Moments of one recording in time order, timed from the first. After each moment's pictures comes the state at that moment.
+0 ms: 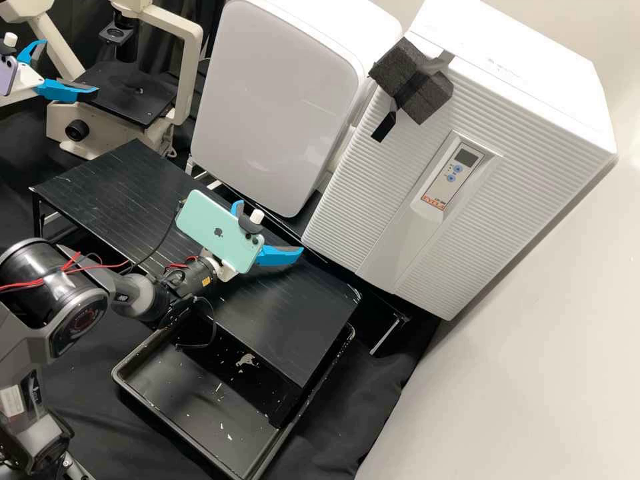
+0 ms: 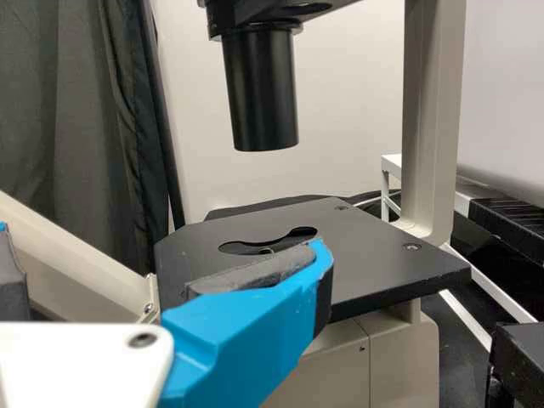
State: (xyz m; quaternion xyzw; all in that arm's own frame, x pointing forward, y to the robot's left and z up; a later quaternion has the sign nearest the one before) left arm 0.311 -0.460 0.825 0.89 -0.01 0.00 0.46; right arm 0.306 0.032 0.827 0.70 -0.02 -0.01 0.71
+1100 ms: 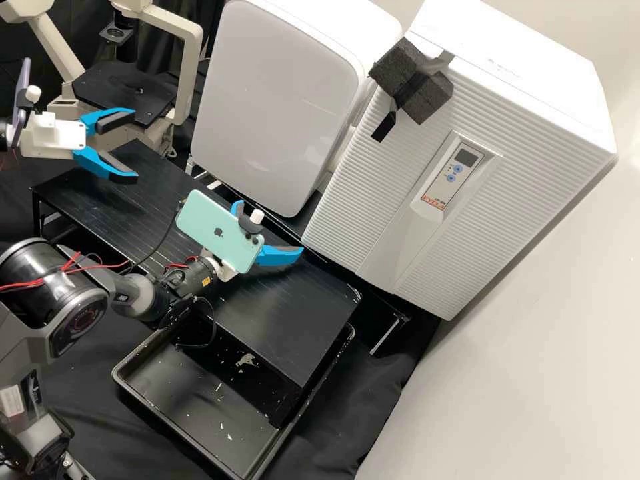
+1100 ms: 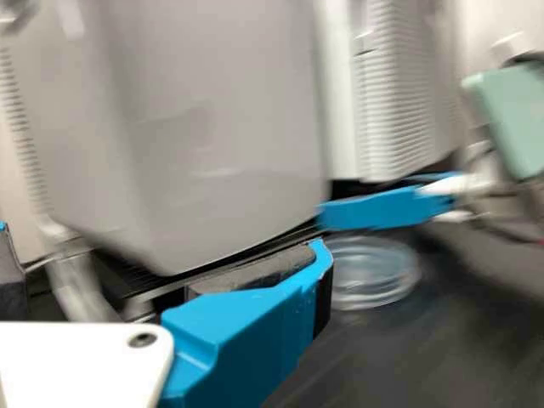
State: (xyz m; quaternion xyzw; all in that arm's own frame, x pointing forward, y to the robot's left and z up) left arm 0.274 -0.570 0.738 0.83 -0.14 -0.34 0.43; right arm 0.306 0.032 0.827 0.70 -0.02 -0.01 0.71
